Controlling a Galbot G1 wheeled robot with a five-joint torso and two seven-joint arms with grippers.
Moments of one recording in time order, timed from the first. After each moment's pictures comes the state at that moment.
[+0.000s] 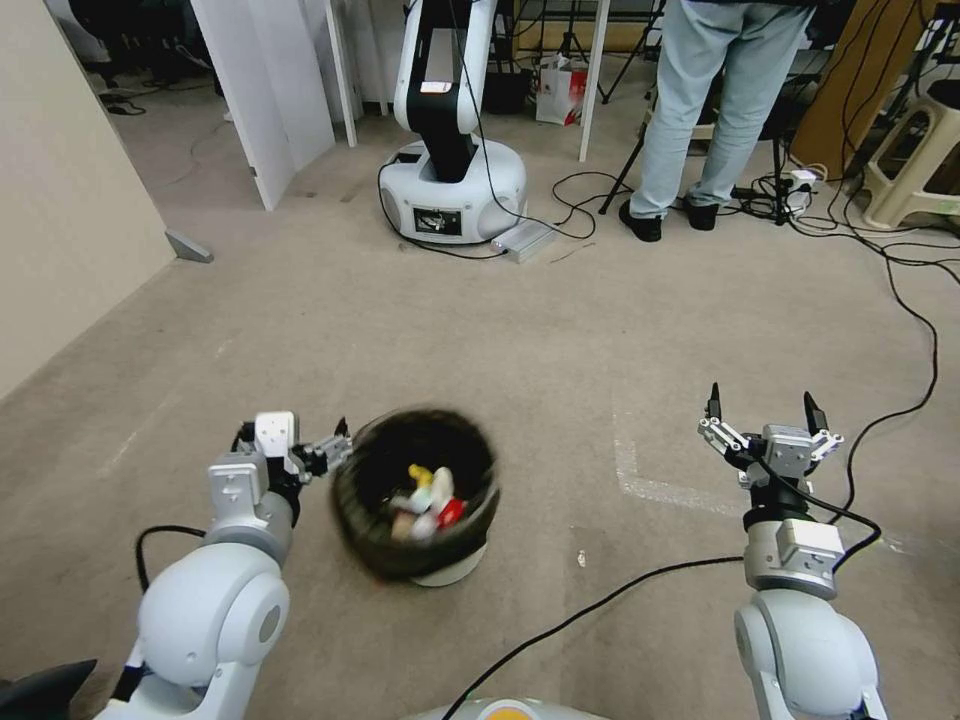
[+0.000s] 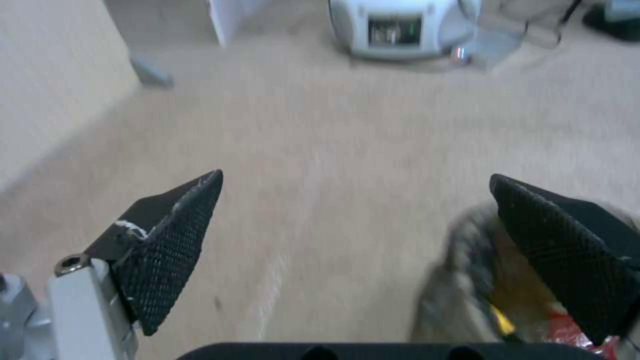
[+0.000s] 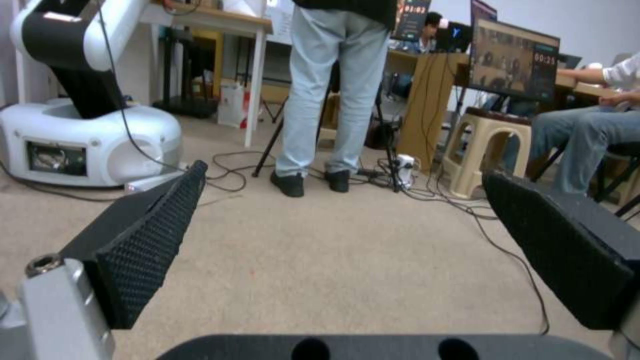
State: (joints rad) left arm 1.49 -1.27 -0.55 -2.40 -0.28 0.68 -0.32; right arm -1.53 1.54 0.67 2.11 -0.09 0.05 0.16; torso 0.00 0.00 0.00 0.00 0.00
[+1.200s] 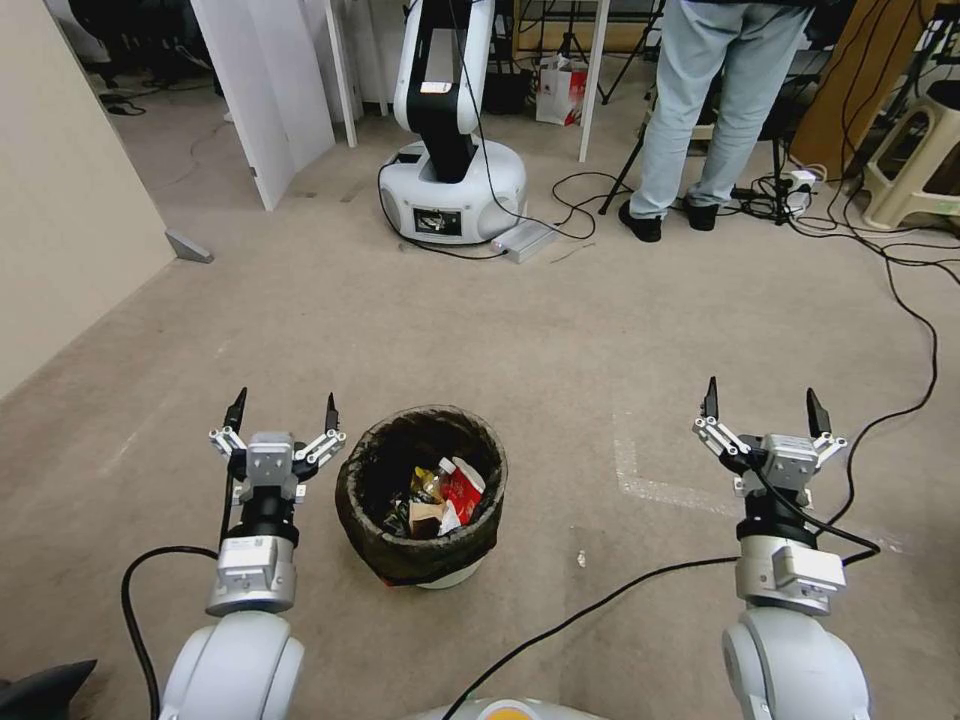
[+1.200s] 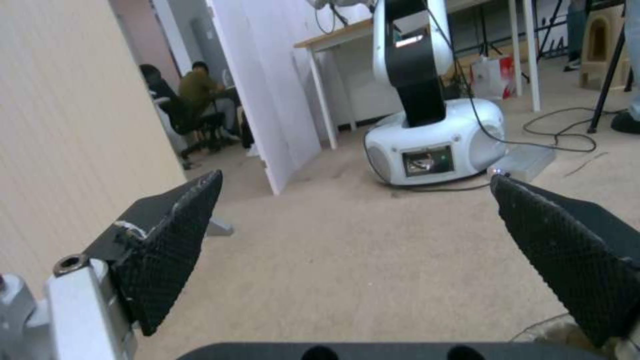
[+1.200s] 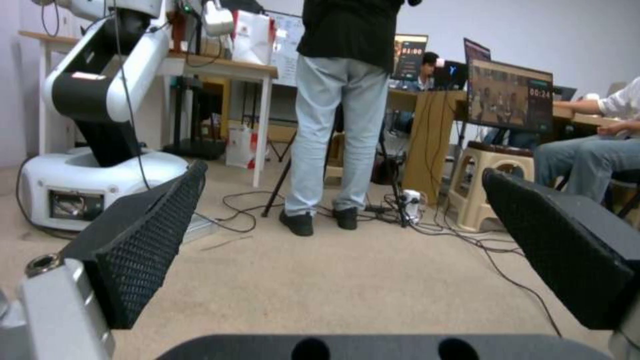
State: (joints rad) left arm 1.64 -1.40 -0.54 -2.21 0.14 -0.01 -0.24; right arm -1.59 1.57 0.64 2.15 -0.12 0.17 0.18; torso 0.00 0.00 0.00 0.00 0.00
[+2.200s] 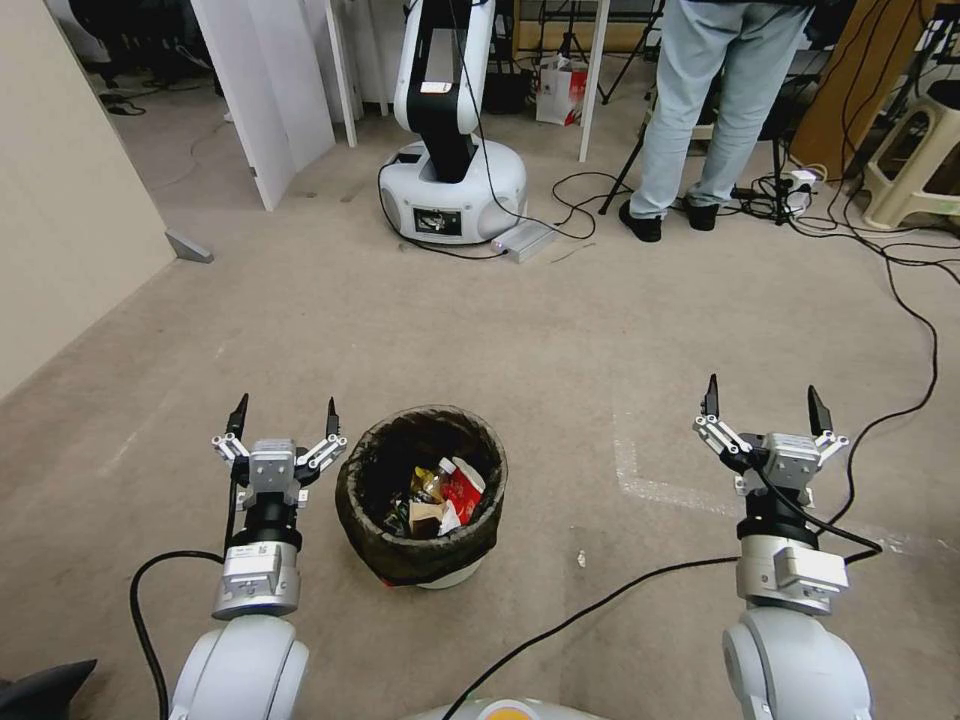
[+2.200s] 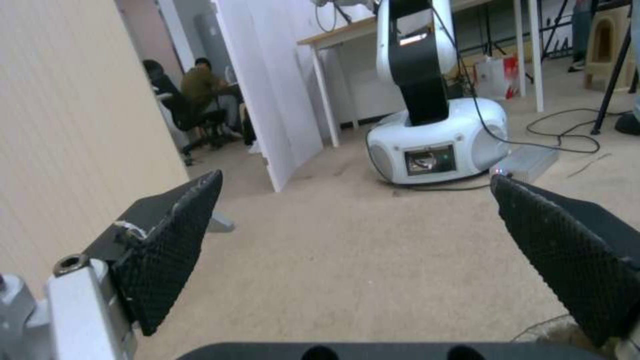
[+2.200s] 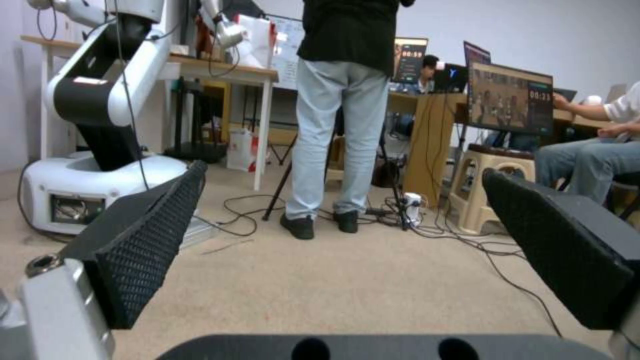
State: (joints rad) left arm 1.64 -1.40 -0.54 -2.20 0.13 -0.02 -0.25; right arm -1.59 1.57 0.64 2.15 -0.11 0.17 0.18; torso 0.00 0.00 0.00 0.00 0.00
